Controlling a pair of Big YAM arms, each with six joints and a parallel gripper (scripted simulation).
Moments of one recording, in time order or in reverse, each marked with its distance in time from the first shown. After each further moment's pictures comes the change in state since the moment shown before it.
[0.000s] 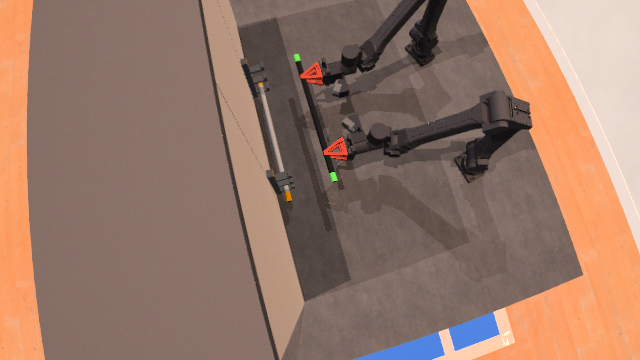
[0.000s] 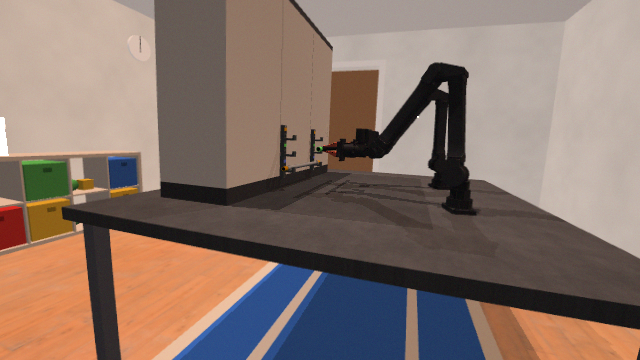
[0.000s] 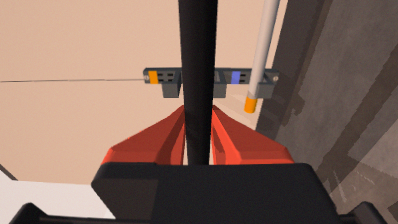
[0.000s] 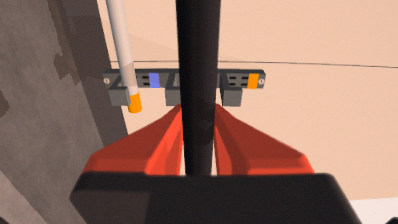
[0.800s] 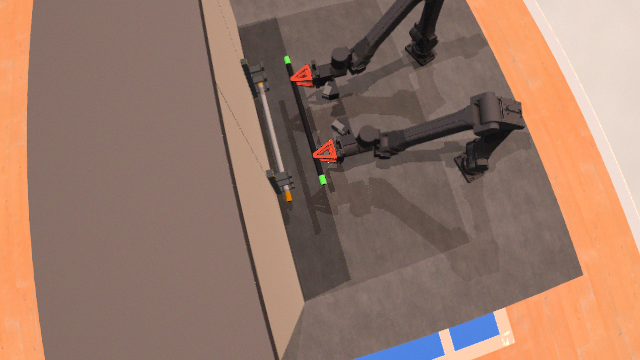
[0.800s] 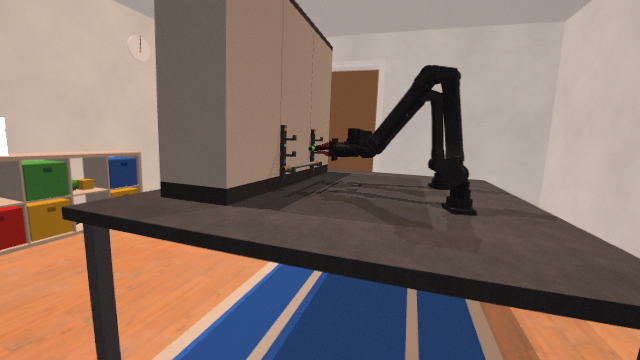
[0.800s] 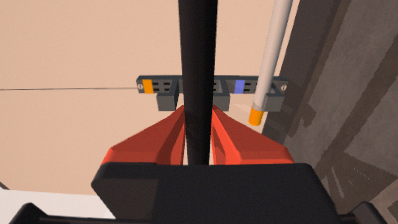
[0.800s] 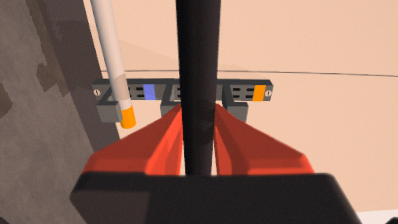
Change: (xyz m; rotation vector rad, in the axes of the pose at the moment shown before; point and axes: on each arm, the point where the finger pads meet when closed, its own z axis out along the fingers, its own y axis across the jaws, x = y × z) left arm 0.000 0.000 0.037 0.002 0.003 0.001; right arm 0.000 0.000 0.037 -0.001 0.002 0.000
